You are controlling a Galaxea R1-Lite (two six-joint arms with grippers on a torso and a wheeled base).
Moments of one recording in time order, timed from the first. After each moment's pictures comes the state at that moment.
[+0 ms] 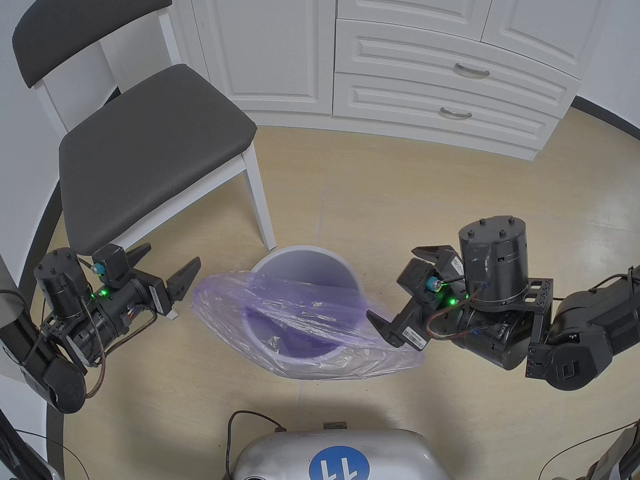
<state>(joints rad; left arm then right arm) -0.17 1.82 -0.32 -1.48 -0.17 0.01 0.76 1.79 -0.83 -0.59 -0.34 -0.55</state>
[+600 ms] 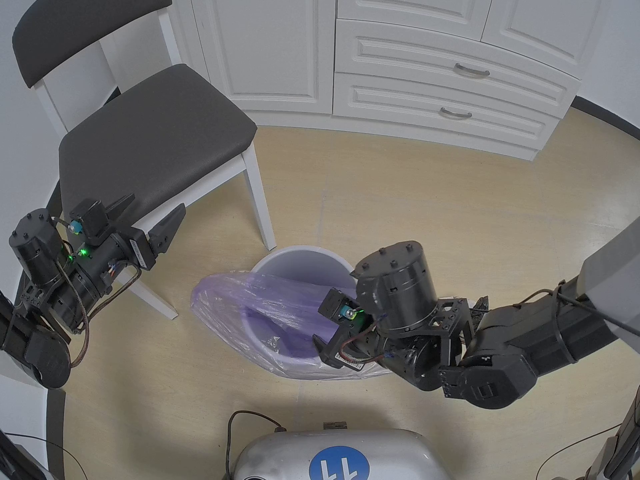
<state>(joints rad) -0.14 1.71 -0.45 -1.41 -0.18 0.03 0.89 2.00 -1.04 -0.51 -0.40 -0.56</state>
